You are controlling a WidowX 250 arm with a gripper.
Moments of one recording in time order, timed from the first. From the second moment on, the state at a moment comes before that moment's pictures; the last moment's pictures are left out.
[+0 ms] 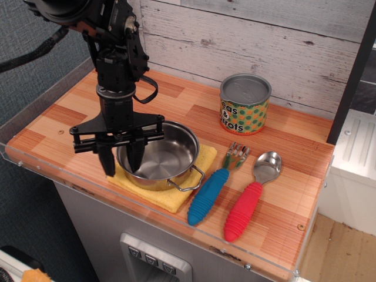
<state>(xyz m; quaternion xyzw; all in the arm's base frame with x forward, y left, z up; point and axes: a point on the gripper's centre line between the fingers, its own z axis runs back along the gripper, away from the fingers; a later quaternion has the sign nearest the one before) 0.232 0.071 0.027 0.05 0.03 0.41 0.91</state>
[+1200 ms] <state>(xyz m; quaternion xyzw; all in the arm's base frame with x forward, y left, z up) 0.273 0.077 0.083 0.08 0.04 0.35 0.93</state>
